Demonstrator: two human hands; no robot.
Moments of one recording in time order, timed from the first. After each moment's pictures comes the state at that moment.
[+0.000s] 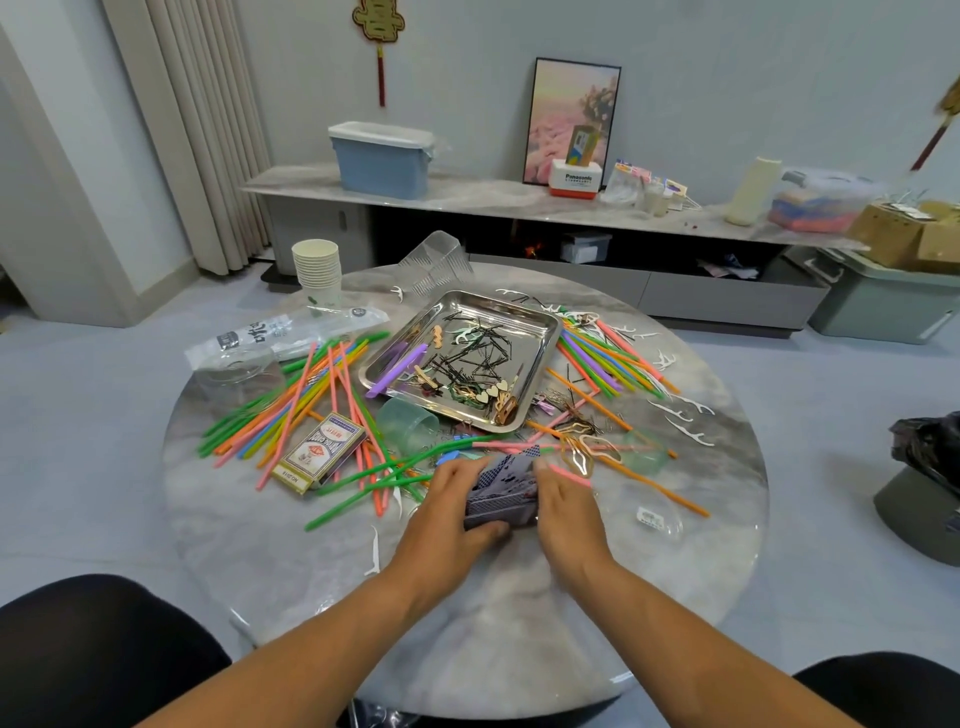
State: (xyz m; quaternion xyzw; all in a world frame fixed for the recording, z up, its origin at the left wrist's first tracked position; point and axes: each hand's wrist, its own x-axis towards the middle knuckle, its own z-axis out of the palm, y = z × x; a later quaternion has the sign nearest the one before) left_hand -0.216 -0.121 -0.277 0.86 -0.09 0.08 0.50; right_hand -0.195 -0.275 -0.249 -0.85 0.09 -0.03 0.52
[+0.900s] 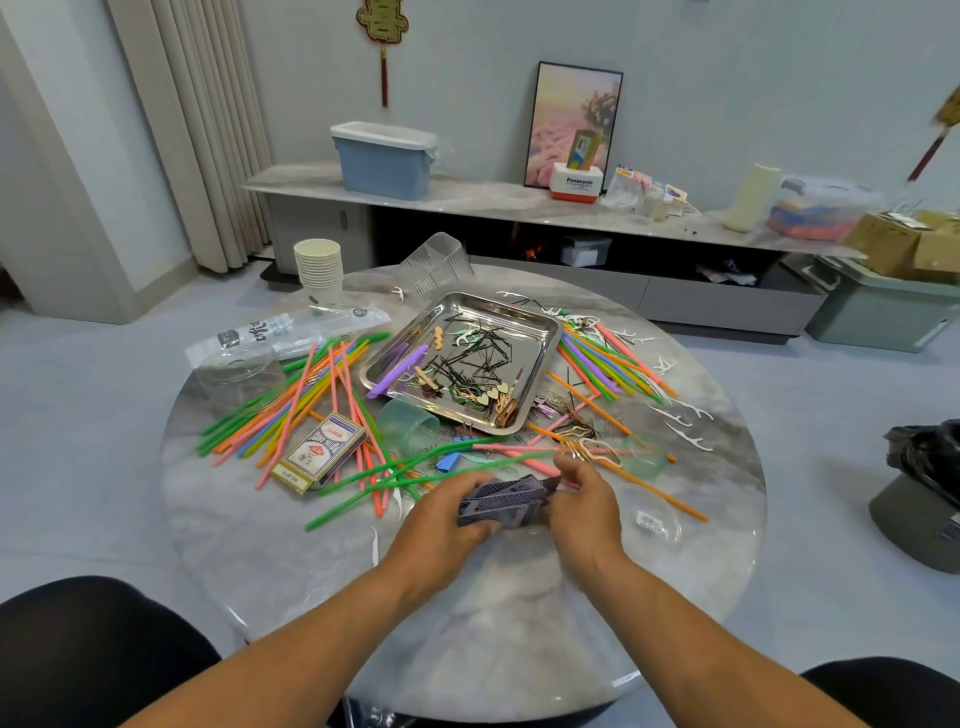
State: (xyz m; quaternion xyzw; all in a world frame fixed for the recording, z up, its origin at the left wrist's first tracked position) left_hand -0.213 -0.115 -0.276 0.83 -0.06 0.03 0.56; right_hand -0.182 -0.285 -0.255 -0.80 0.17 -0.04 0.58
